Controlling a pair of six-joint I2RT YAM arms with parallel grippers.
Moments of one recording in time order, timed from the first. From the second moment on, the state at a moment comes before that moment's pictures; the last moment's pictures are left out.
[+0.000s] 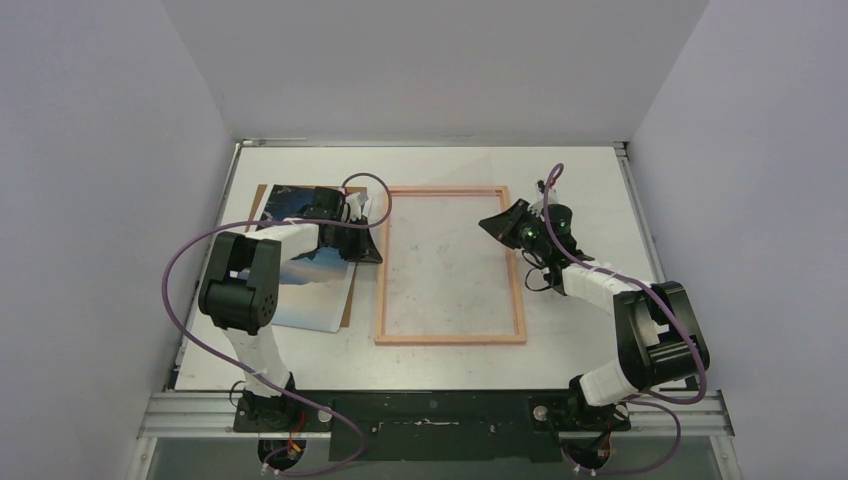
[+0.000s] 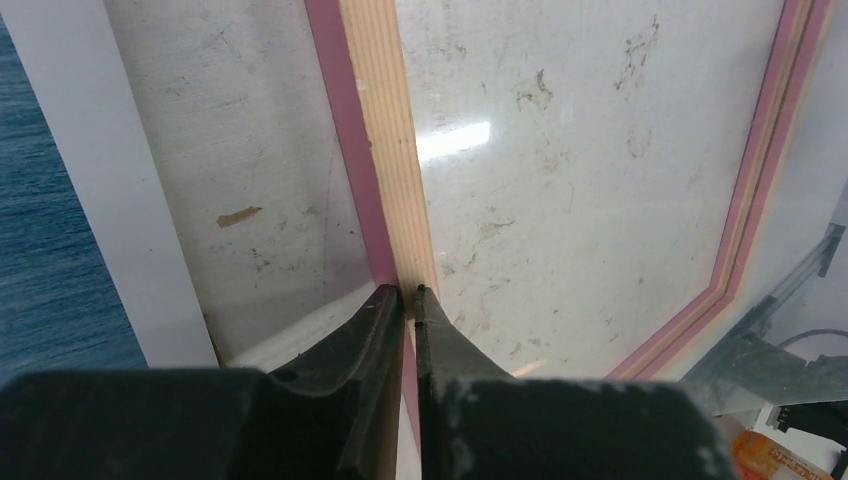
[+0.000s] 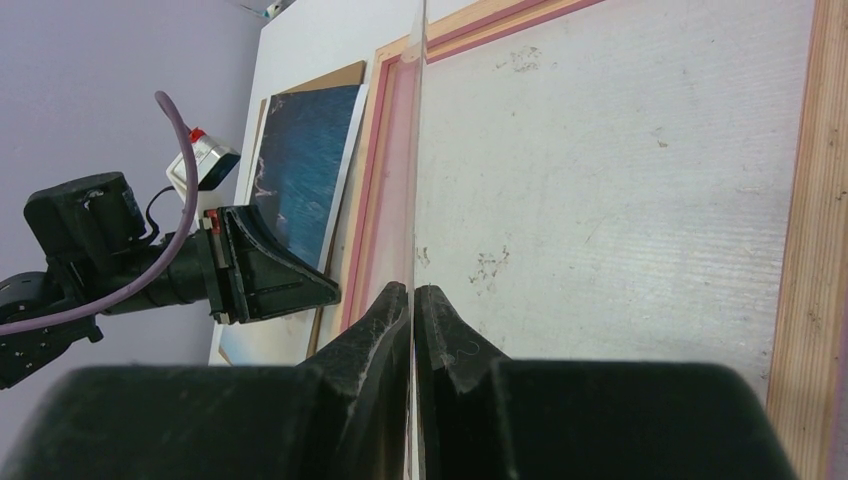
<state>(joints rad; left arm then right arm) -0.23 1.86 1.08 -0.25 0.52 -0.35 0.25 1.49 0.67 0.50 -0.37 0.80</state>
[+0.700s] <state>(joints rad) -0.24 1.86 1.09 -0.25 0.51 -0.35 0.27 1.45 0.67 0.49 -0.33 0.79</state>
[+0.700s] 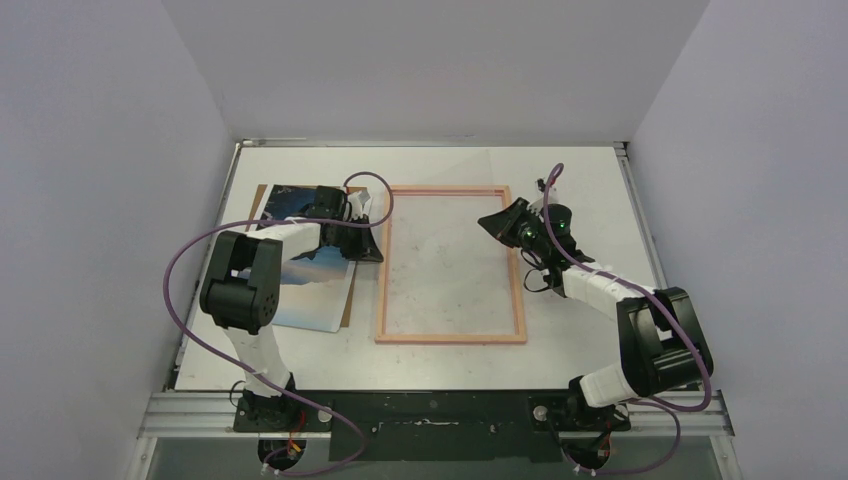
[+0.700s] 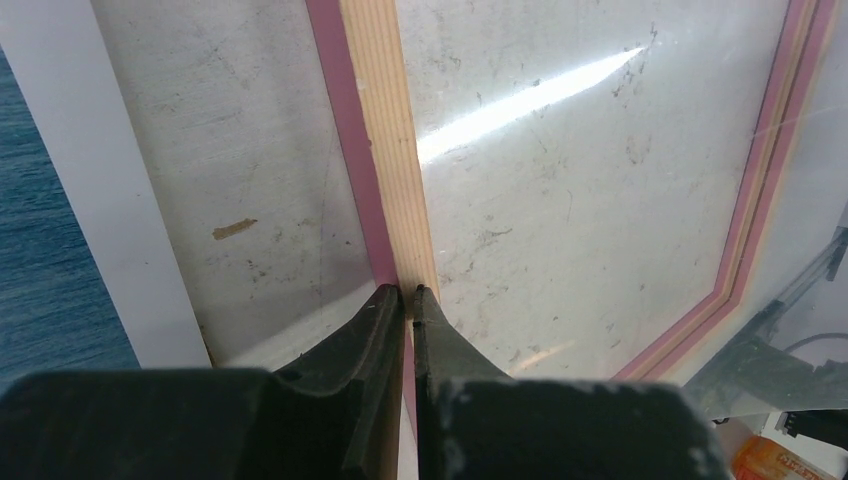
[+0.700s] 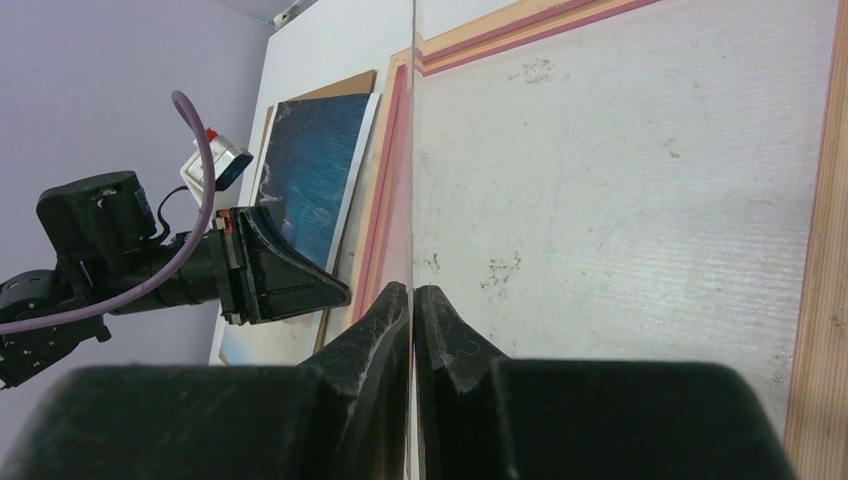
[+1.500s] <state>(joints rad) -0.25 1.87 1.10 -0.26 0.51 -0.33 0.27 1.50 0.67 0.50 -0.30 0.81</state>
